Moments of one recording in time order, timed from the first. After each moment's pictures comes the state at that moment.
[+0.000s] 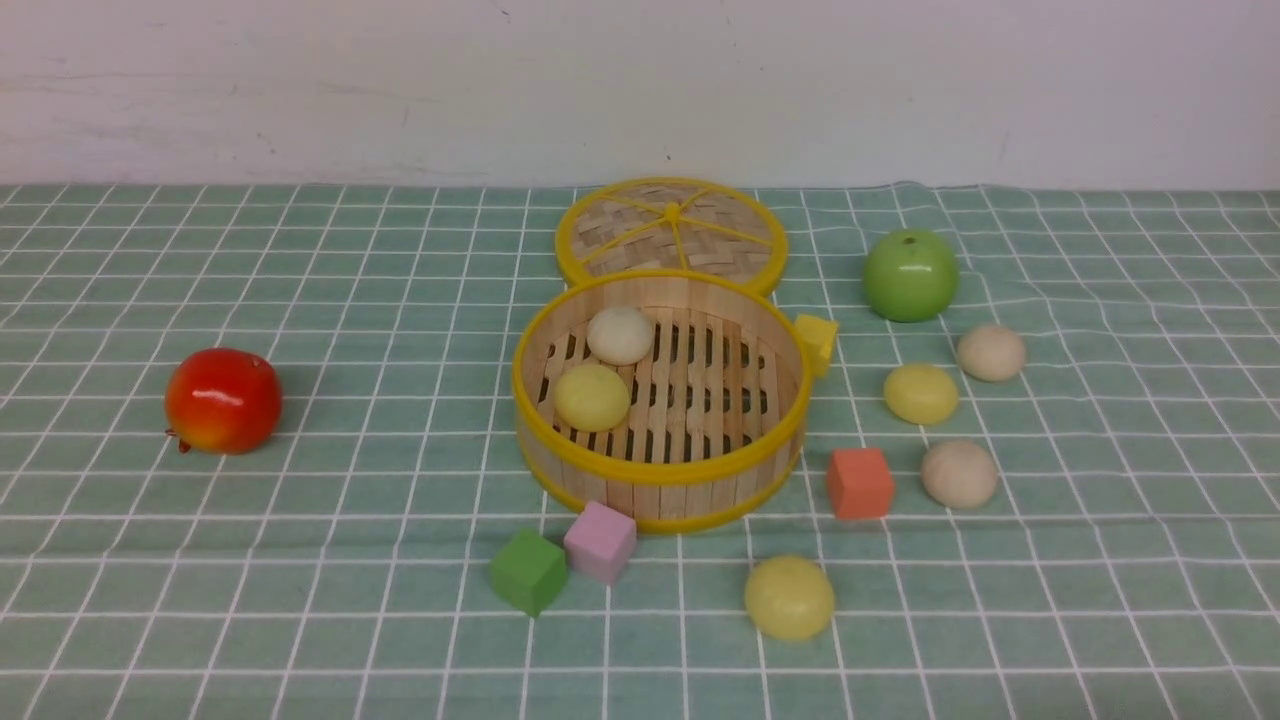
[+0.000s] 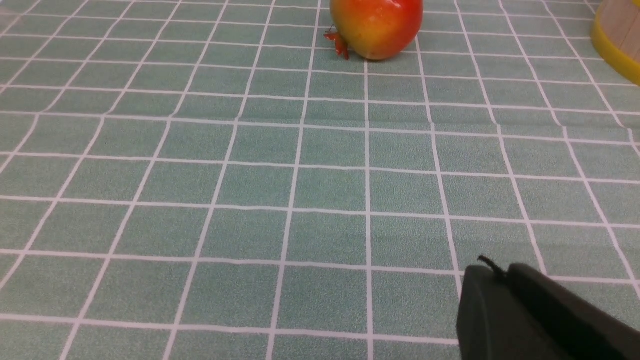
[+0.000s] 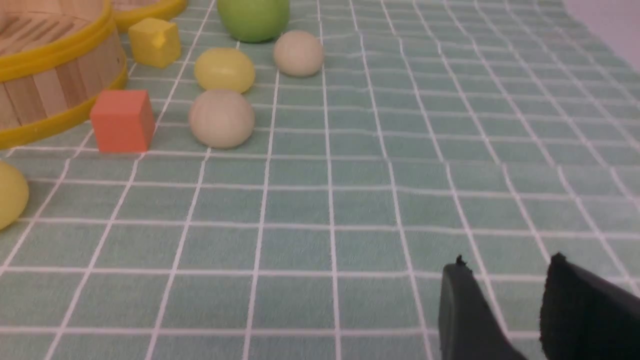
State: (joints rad) right arm -0.01 -0.01 0.02 -0.17 0.28 0.15; left arm 0.01 -0.01 0.03 0.10 0.40 -0.15
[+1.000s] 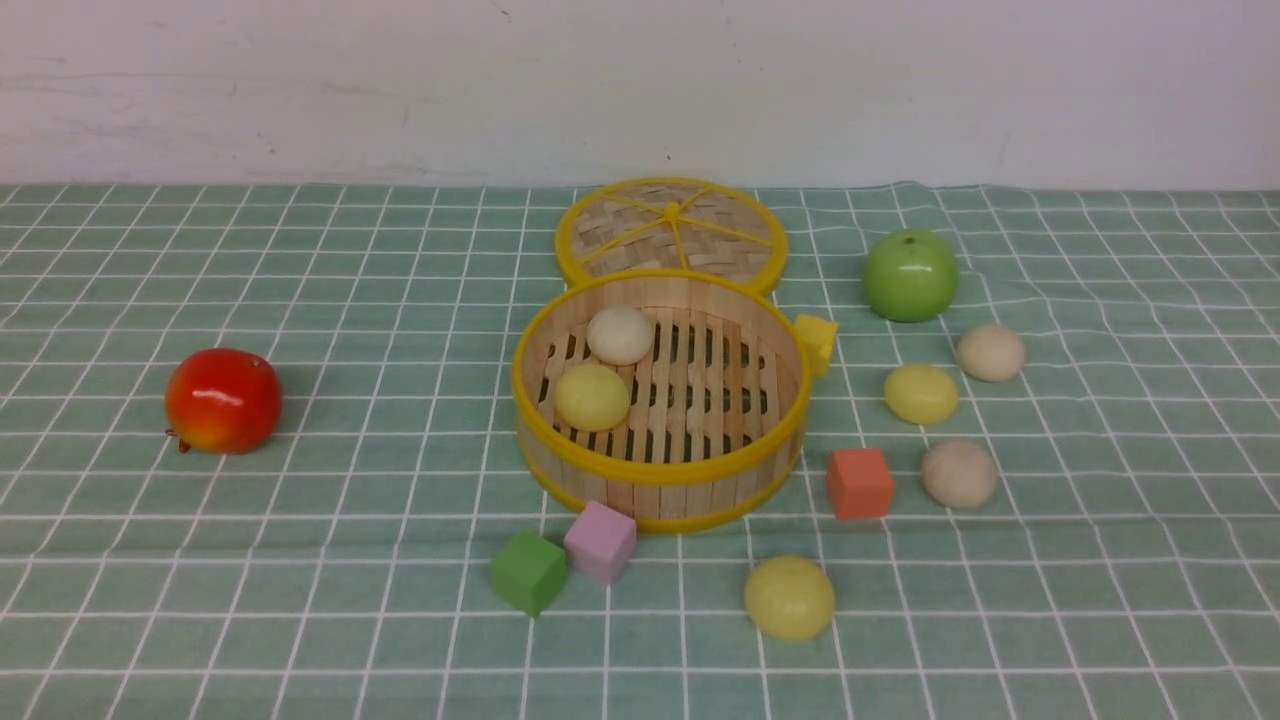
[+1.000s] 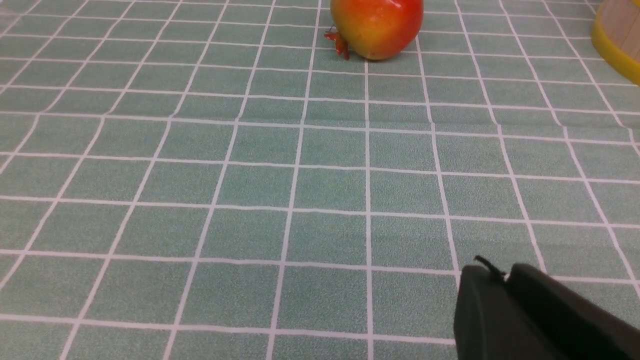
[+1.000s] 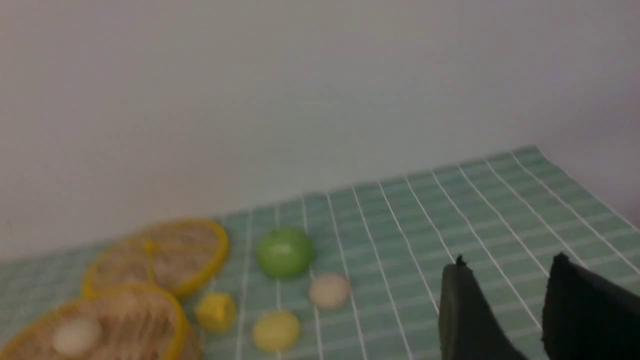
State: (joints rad) right arm -0.01 0.47 -0.69 -0.17 0.46 0.42; left arm 0.01 -0.01 0.03 0.10 0.40 -0.15
